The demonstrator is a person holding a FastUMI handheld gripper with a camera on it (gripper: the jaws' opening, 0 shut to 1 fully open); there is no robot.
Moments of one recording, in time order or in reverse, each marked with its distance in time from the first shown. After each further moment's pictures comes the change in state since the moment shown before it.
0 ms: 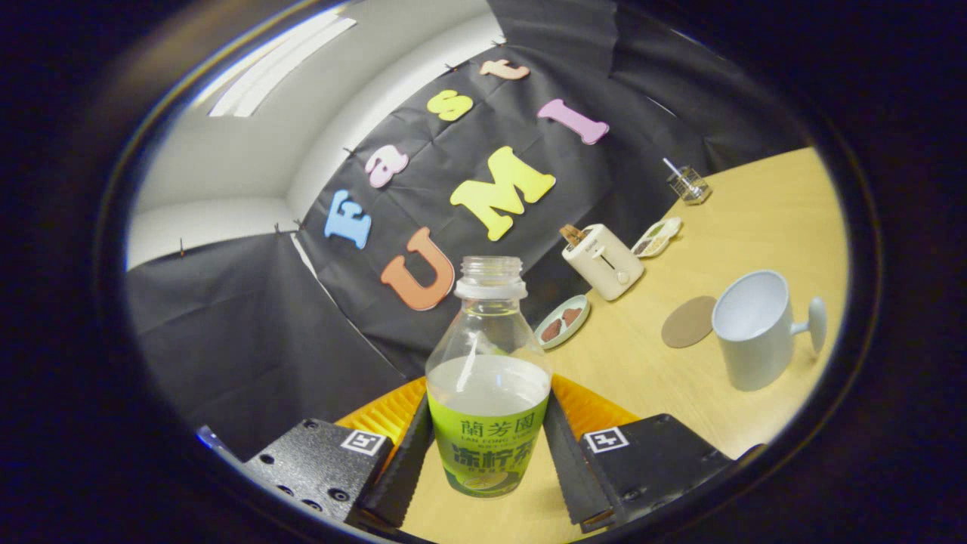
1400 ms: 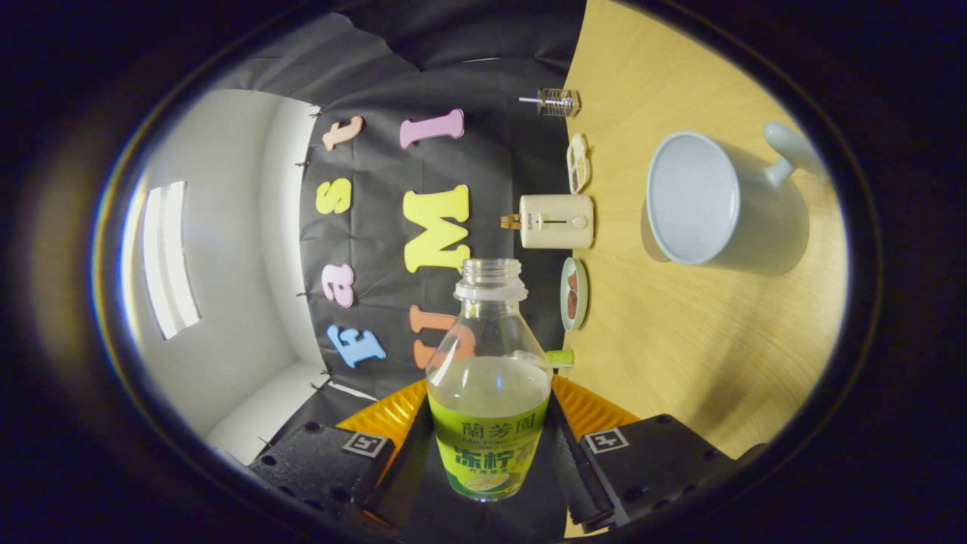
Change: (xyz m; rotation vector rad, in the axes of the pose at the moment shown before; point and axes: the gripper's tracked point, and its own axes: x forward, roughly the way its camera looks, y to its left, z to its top) arm 0.002 -0.027 0.040 0.720 -0.066 0.145
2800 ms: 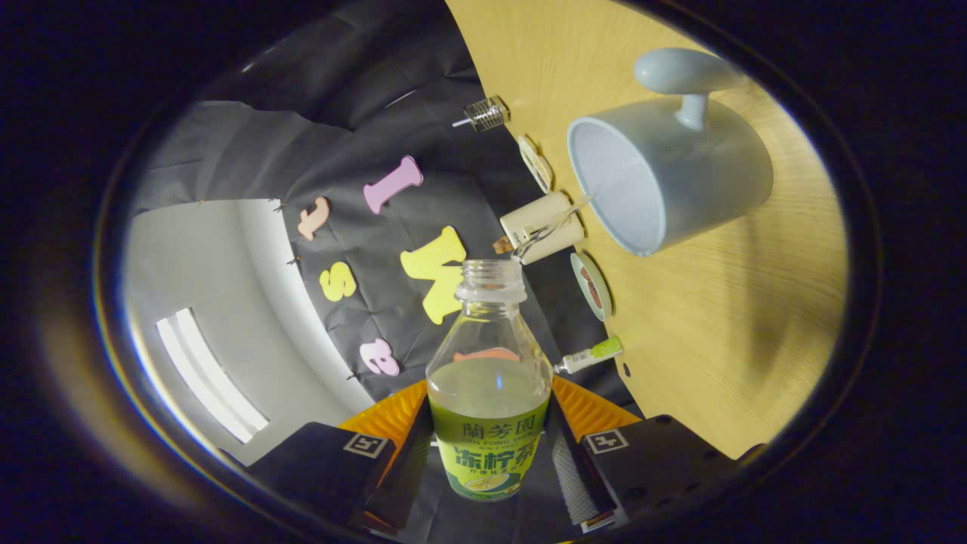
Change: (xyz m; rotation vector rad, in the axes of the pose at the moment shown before) arm -0.002 0.005 0.034 0.402 -0.097 0.162
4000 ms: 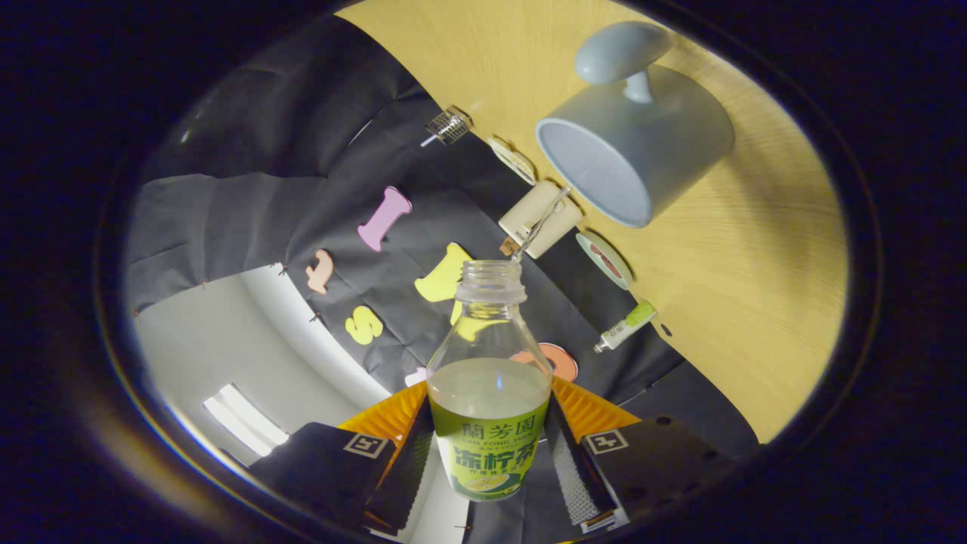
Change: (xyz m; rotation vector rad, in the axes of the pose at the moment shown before) arm 0.004 0.027 0.004 0.293 -0.018 0.090
